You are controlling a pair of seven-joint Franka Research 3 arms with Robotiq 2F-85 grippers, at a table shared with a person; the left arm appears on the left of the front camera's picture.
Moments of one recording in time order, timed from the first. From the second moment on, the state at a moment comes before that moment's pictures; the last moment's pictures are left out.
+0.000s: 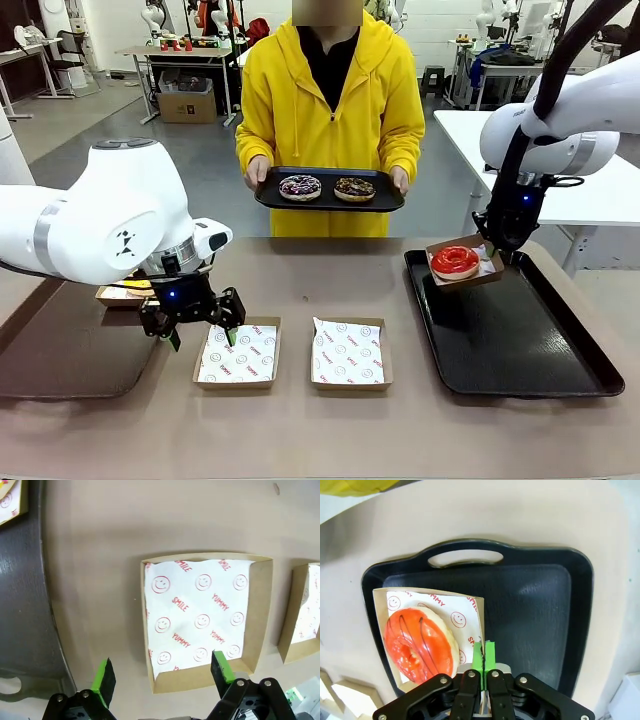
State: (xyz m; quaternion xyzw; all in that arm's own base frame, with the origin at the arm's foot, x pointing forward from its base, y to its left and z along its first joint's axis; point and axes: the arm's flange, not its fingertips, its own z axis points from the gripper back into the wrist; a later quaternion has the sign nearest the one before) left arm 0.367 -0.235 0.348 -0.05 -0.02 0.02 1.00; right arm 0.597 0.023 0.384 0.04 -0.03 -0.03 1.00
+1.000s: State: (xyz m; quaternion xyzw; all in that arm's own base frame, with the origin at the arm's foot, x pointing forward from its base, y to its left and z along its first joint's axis) left arm 0.382 -0.237 0.326 -0.05 0.00 0.04 1.00; right arm 0.607 0.038 0.361 0.05 0.00 -0.01 1.00
